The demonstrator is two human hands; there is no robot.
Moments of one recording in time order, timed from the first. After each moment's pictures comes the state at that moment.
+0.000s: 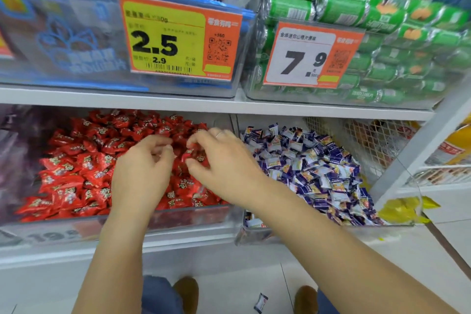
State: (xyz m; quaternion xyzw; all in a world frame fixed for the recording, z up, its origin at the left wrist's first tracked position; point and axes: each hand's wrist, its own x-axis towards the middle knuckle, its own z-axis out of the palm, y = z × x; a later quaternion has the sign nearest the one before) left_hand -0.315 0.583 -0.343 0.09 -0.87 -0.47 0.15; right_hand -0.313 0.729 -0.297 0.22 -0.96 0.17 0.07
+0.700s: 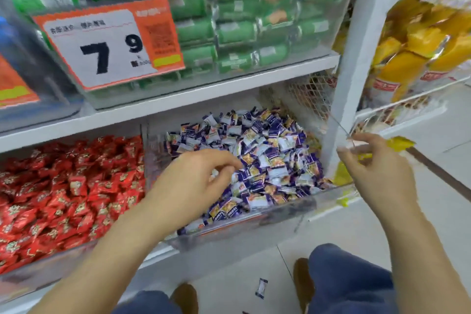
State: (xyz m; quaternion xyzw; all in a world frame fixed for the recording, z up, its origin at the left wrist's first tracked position) left_hand -0.300 0.760 -0.303 -0.33 -0.90 -0.27 -0.01; right_hand -0.228 1.038 -0.347 -0.28 -0.90 0.28 0.20
